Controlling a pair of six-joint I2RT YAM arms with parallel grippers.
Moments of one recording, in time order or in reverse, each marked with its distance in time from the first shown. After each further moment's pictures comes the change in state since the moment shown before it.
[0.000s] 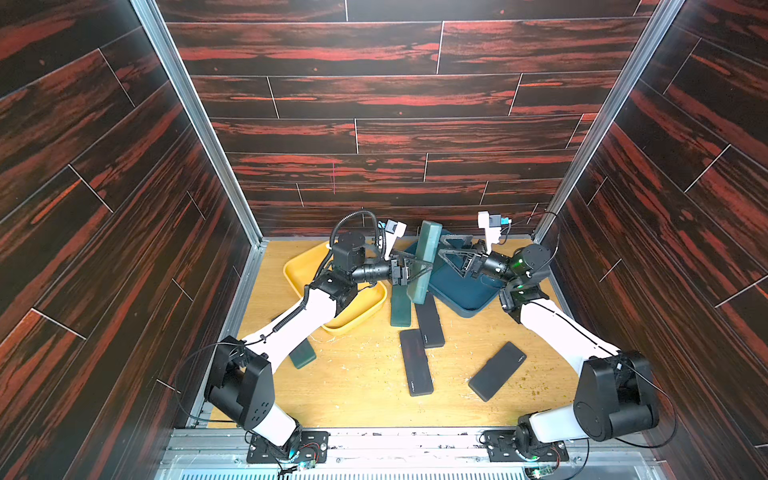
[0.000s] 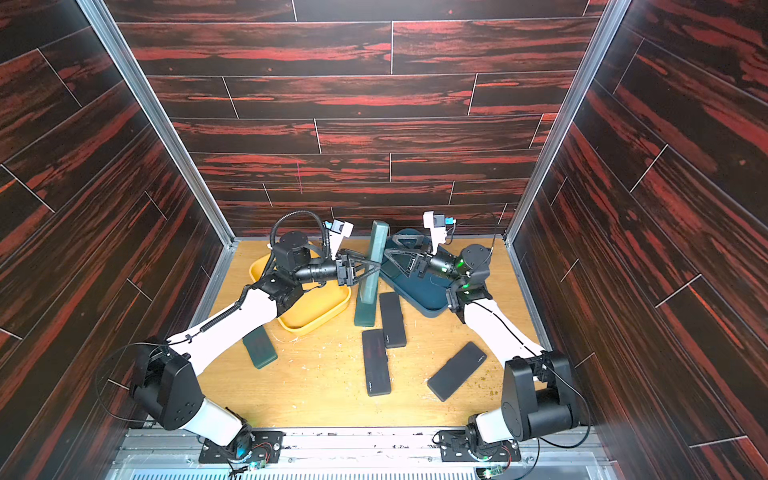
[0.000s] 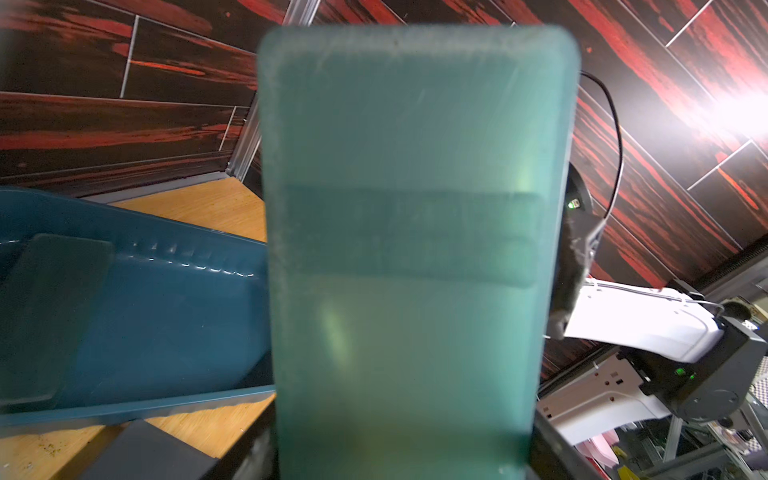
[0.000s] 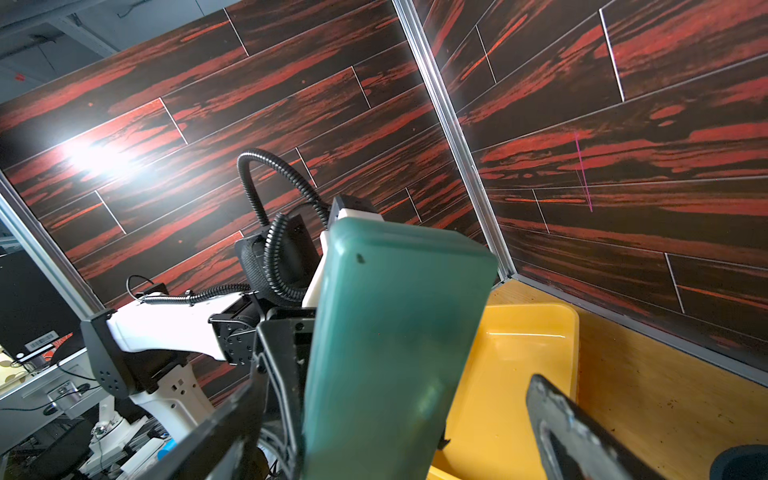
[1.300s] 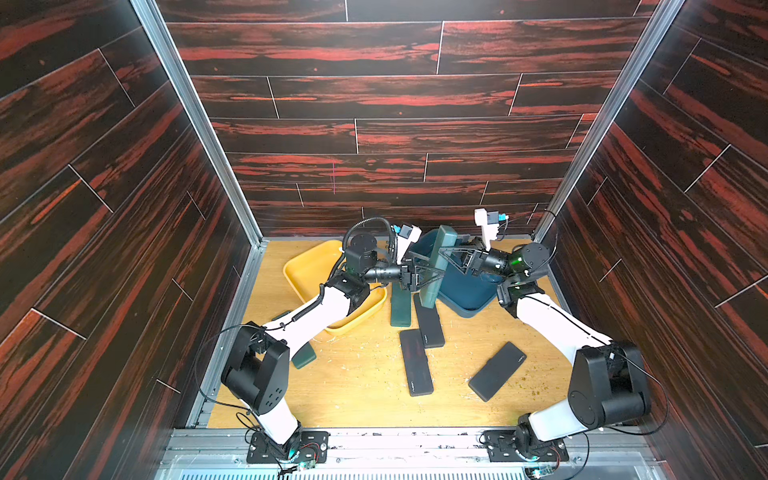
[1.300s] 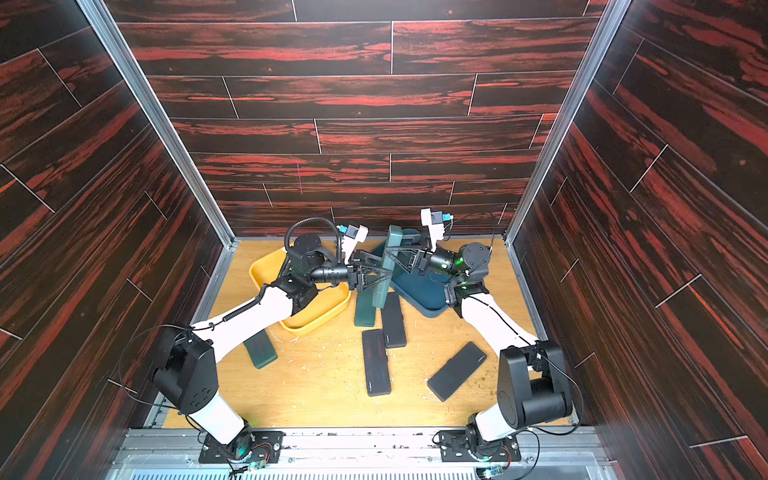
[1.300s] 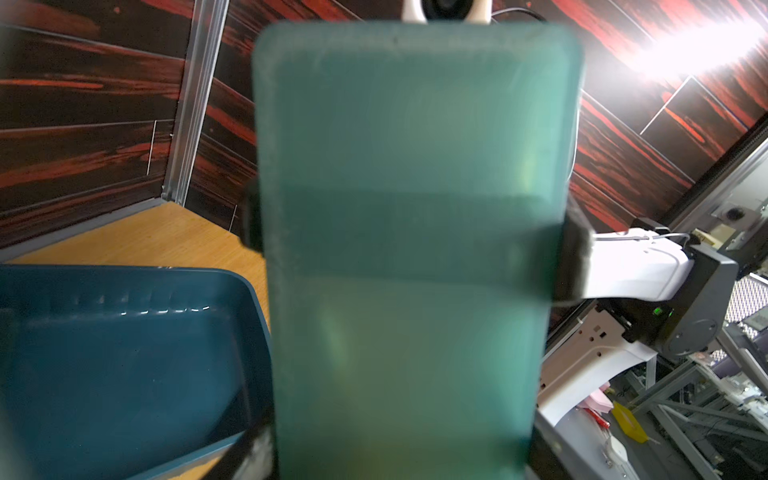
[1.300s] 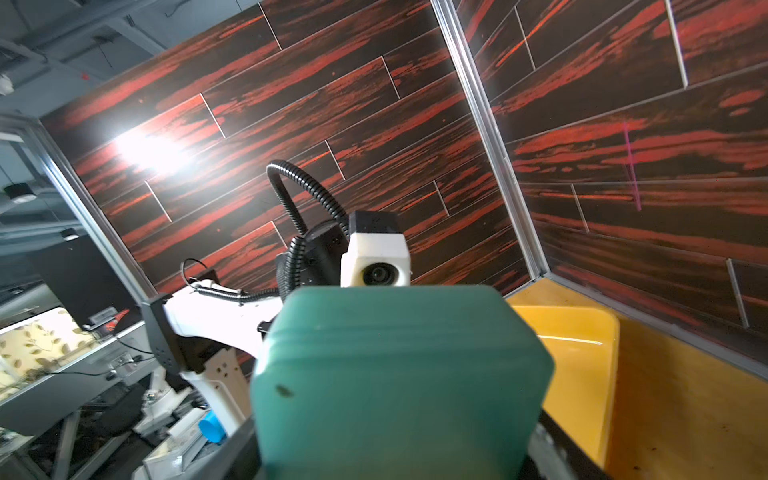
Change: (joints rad) left arm -0.039 0.110 0.021 0.181 0.098 0.041; right arm -0.002 0.063 0.044 0.131 -0.099 0.125
